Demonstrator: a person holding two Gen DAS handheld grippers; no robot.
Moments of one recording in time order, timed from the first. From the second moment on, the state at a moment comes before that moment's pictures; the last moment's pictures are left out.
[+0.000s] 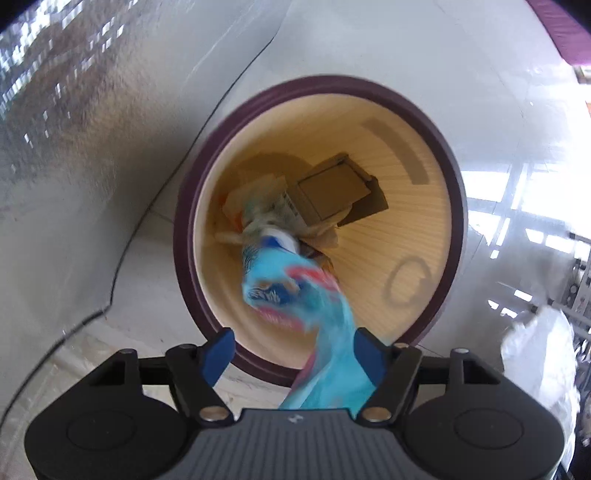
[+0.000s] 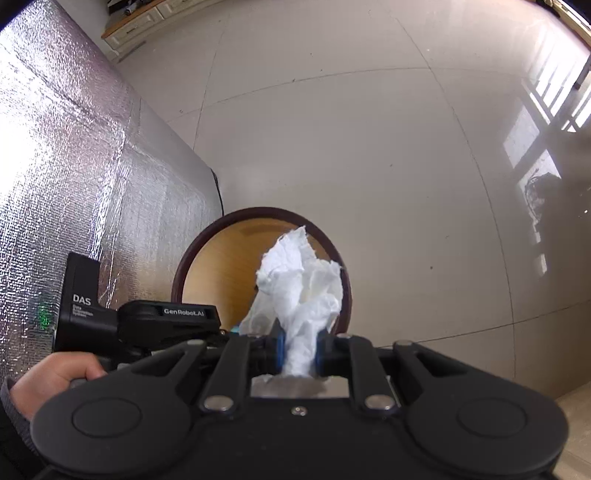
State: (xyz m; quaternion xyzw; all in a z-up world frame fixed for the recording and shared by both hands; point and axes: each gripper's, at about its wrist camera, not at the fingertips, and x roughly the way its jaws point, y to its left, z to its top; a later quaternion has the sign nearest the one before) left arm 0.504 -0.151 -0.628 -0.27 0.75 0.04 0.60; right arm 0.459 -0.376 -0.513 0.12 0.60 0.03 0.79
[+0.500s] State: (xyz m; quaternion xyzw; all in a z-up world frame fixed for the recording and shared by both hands) left arm 0.486 -0.158 -0.574 -0.06 0.68 -0.04 0.73; right arm 0.501 -0.347 -0.574 0.06 0.63 0.06 0.77
